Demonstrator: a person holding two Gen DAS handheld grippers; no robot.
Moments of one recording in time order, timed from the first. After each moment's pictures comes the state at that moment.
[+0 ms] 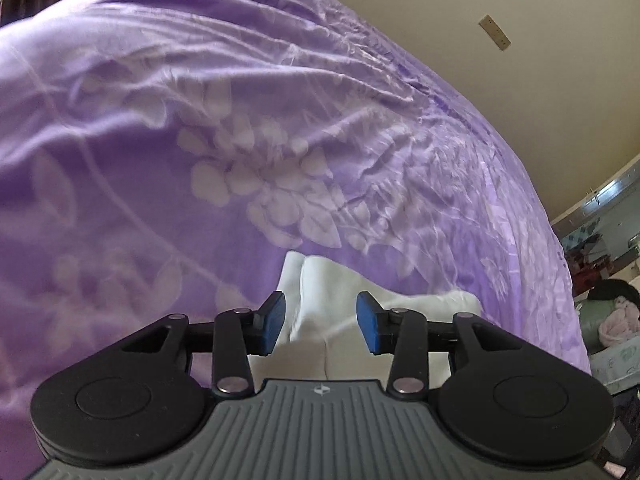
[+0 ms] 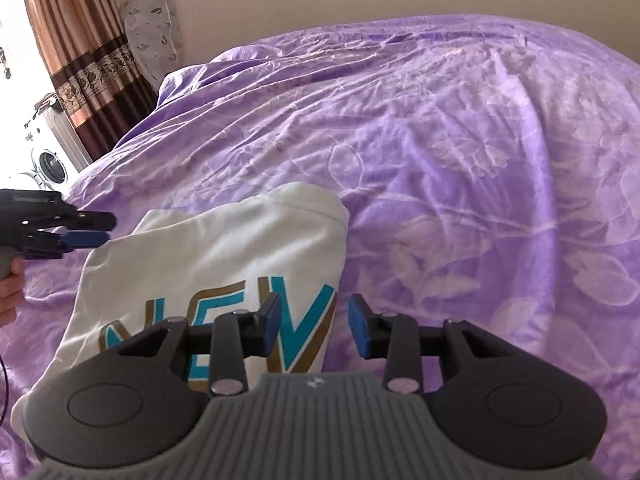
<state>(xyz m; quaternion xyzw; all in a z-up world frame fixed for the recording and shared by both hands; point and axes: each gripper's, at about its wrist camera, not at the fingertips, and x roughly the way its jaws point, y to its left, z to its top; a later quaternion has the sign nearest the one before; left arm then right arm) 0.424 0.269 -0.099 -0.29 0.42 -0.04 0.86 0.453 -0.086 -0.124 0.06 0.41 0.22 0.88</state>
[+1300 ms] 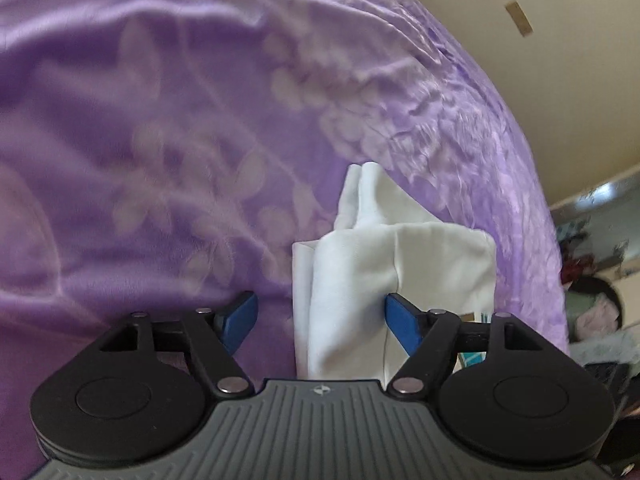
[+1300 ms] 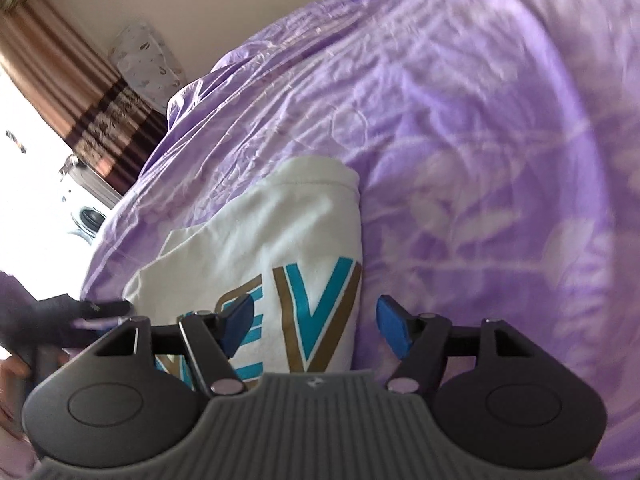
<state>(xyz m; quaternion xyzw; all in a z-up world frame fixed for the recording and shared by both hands) 0.380 0.303 -0.138 -0.34 0.47 -0.06 0.81 0.471 -0.106 -0.166 0.22 0.46 0.25 0.82</state>
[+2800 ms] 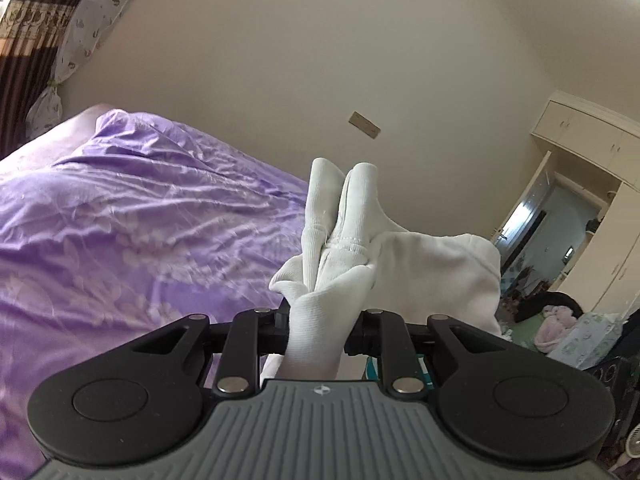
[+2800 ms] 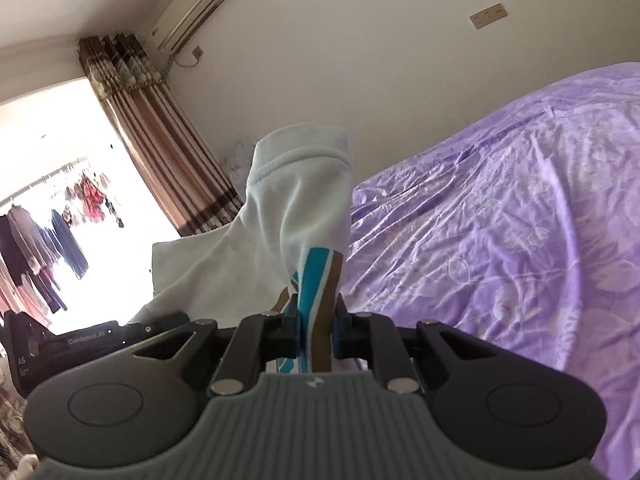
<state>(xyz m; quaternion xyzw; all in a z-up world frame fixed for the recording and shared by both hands) 0.178 0.163 0.072 -0.24 0.21 -0.11 0.94 0.272 -0.170 0.021 0.27 0.23 0.32 0.88</state>
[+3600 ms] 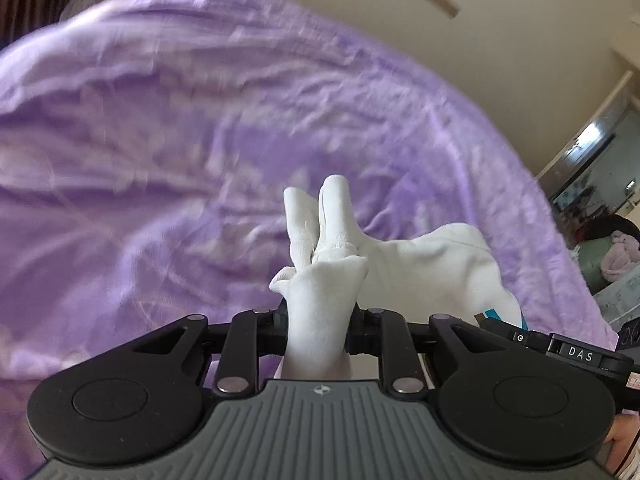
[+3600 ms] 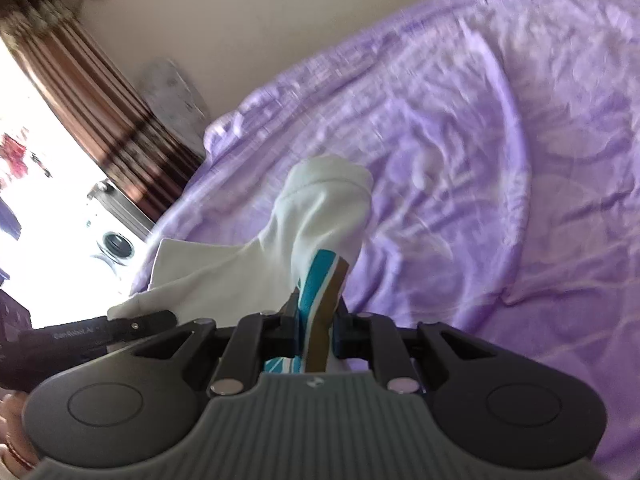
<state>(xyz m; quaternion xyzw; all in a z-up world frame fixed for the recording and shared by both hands) 0.272 0.177 -0.083 -0.21 0.42 -0.06 0.88 0.323 -0.153 -0.109 0.23 0.41 0.24 0.85</state>
